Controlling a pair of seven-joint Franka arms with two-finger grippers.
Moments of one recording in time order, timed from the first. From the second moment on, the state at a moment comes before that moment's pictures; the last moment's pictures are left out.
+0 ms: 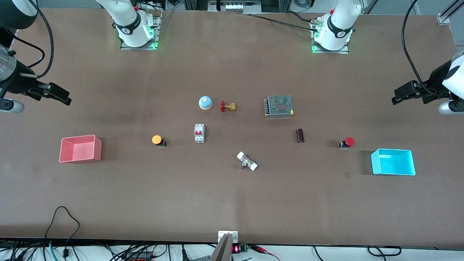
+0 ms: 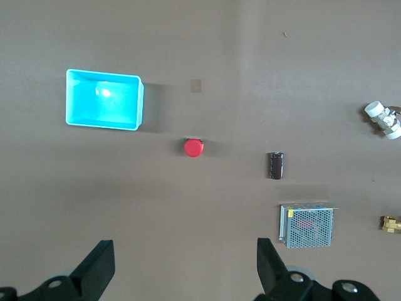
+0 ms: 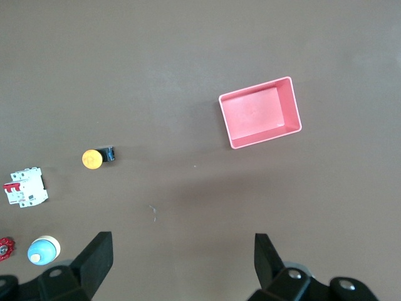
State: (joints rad) left arm 0.01 0.08 0.00 -1.54 -0.05 1.58 -0.05; right arm -0.02 0.04 0.03 -1.64 -0.02 1.68 0.17
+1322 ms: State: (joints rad) left arm 0.01 0.45 0.00 -1.60 -0.05 1.74 -0.05; right arm 0.10 0.26 0.04 -1.78 -0.02 1.96 0.17
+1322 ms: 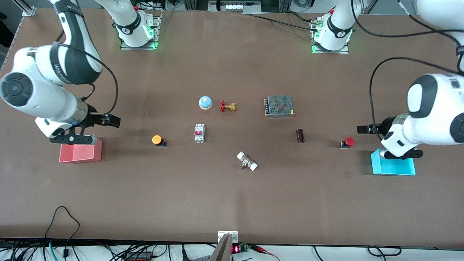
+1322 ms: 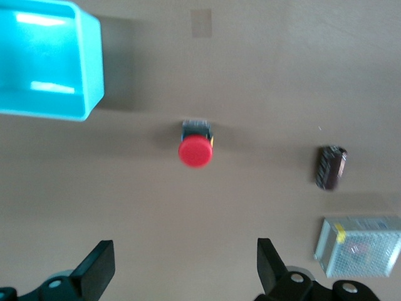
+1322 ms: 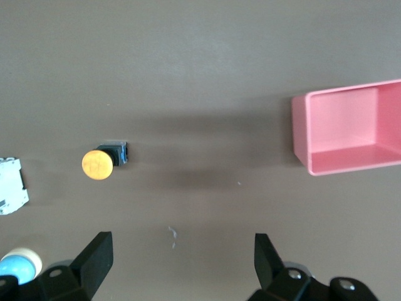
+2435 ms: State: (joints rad) left arm 0.01 0.60 0.00 -1.78 -0.05 2.10 0.05; right arm 0.20 0.48 0.09 -1.90 -0.02 2.35 0.30
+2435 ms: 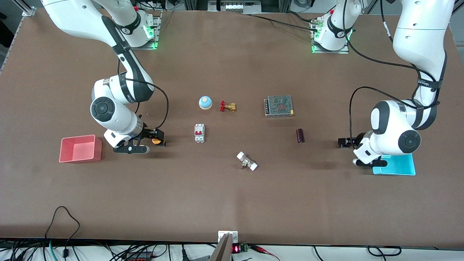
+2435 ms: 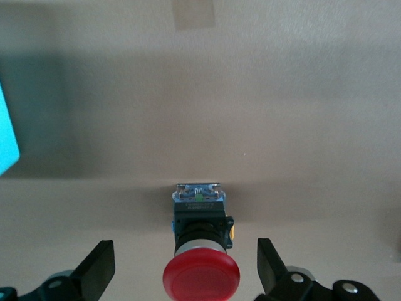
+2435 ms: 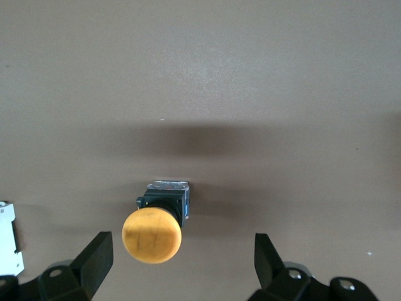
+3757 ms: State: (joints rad) left arm 0.01 0.51 0.00 -1.78 -0.06 2.06 0.06; right arm 0.23 0.56 0.09 -1.90 -0.02 2.46 0.30
